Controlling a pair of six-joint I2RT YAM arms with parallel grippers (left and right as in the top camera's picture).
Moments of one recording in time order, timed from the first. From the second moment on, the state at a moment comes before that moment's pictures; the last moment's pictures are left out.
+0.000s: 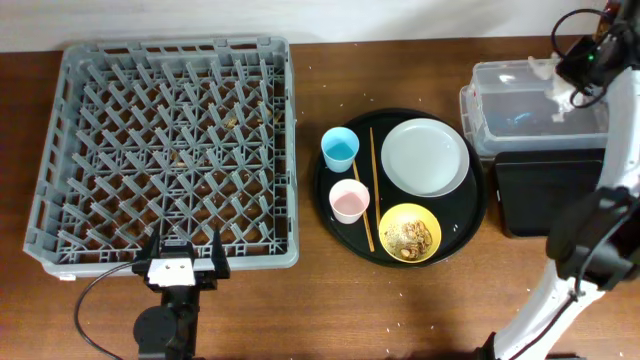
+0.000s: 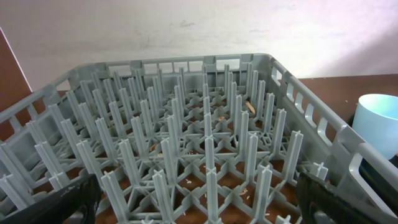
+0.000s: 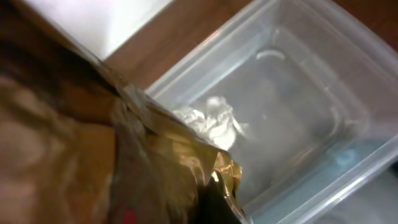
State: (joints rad) left arm -0.01 0.02 0.01 -0.08 -0.04 0.05; right arm -0.37 2.15 2.15 -0.93 -0.02 0.35
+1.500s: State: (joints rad) left arm -0.01 0.02 0.01 -0.08 -0.04 0.05; right arm 0.37 1.92 1.47 -1.14 -0.20 0.37
